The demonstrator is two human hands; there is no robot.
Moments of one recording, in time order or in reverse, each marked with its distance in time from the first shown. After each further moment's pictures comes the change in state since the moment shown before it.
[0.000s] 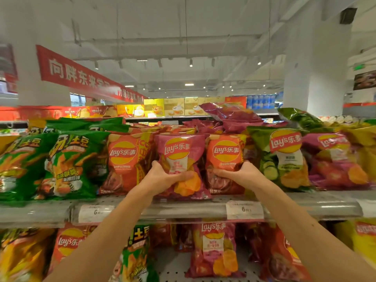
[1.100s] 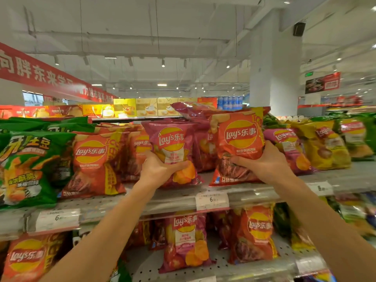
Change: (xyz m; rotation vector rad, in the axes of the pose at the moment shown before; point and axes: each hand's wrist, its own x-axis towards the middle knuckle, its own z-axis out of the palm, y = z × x) left_hand 0.007 0.027 0.068 -0.095 0.143 0.222; right_hand -0.078 0.022 -0.097 -0.014 0.456 -0.156
